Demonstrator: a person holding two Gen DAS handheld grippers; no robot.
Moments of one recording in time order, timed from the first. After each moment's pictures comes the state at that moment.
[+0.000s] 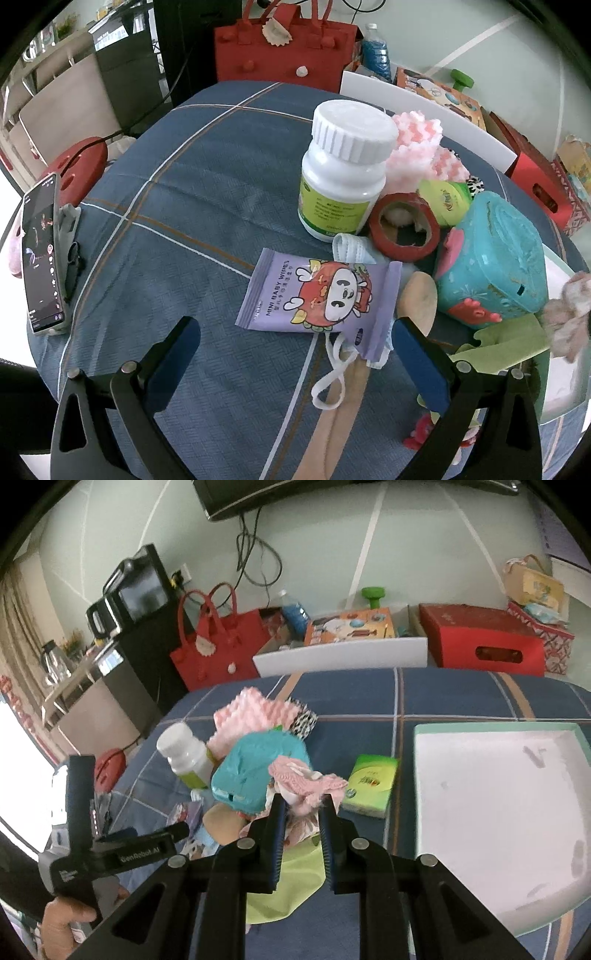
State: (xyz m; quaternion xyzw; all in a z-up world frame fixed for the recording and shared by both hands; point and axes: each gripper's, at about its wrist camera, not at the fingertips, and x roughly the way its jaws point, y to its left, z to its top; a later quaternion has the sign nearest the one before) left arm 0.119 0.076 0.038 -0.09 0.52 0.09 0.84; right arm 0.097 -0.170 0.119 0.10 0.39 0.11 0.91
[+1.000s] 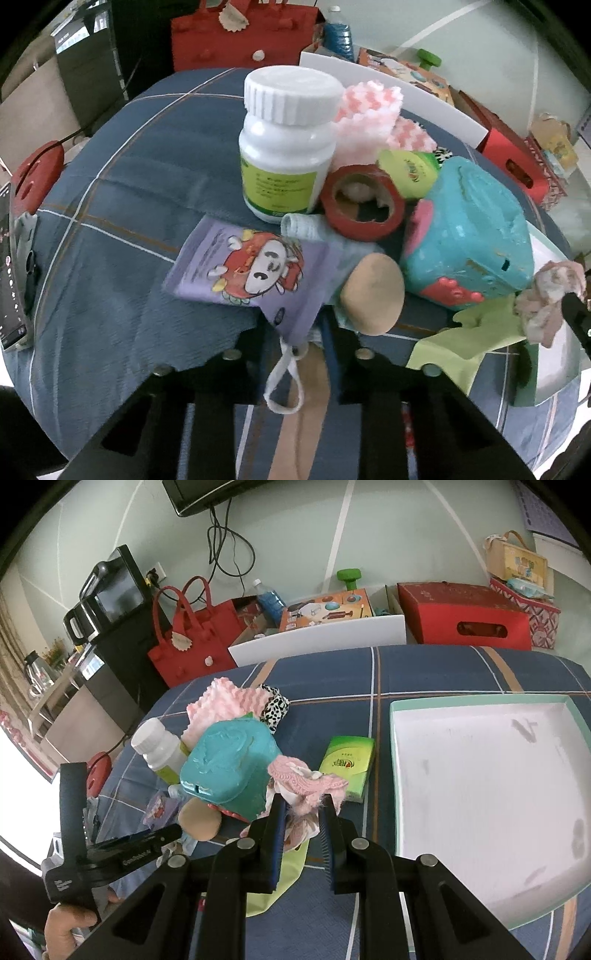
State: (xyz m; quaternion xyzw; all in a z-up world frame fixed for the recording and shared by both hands) left arm 0.126 0.046 0.025 -0.09 0.54 0.02 0.84; right arm 0.105 -0.182 0.096 0.12 0.43 0.09 0.89
